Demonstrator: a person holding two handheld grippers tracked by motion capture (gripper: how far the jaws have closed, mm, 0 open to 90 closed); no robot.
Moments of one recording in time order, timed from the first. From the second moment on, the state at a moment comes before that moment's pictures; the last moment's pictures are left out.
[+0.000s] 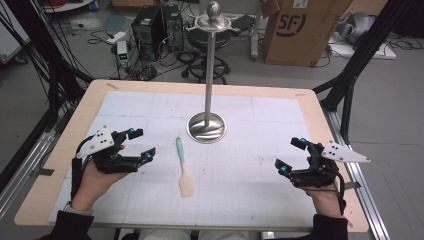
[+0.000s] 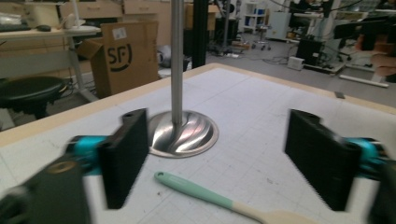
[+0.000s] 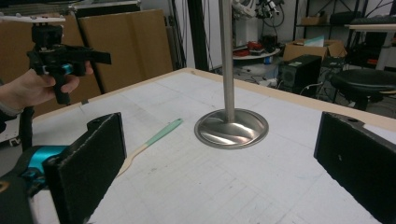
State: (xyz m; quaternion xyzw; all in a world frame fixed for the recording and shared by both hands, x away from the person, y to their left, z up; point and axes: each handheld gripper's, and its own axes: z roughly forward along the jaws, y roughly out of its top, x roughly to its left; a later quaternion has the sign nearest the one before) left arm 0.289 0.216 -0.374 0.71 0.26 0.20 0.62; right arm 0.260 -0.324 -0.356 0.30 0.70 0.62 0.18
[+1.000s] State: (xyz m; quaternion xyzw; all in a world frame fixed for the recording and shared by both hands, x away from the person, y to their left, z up) left arm 0.320 0.148 -0.419 0.79 0.30 0.13 0.53; right arm 0.249 -0.332 -0.361 0.32 0.70 0.61 0.18
